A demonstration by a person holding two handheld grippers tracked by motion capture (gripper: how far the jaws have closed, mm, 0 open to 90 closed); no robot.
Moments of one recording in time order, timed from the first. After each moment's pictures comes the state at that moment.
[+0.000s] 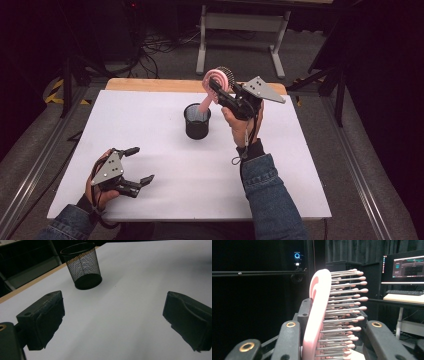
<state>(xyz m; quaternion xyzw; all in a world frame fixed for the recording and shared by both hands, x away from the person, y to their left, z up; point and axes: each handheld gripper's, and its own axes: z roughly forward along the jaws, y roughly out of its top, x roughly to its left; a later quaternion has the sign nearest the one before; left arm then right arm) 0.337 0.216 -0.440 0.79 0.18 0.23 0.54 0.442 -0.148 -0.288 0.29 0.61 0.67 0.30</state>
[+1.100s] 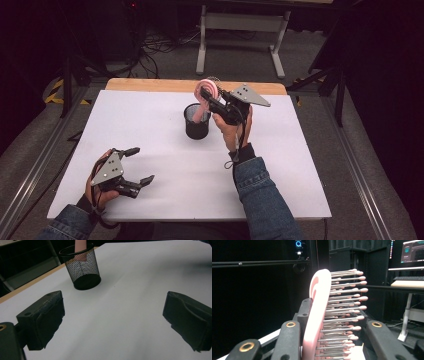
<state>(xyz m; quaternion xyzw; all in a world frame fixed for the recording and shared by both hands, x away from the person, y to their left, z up) 0.337 0.216 -0.440 0.79 0.18 0.22 0.54 0.454 -0.130 -0.322 0.31 0.63 0.66 0.27</state>
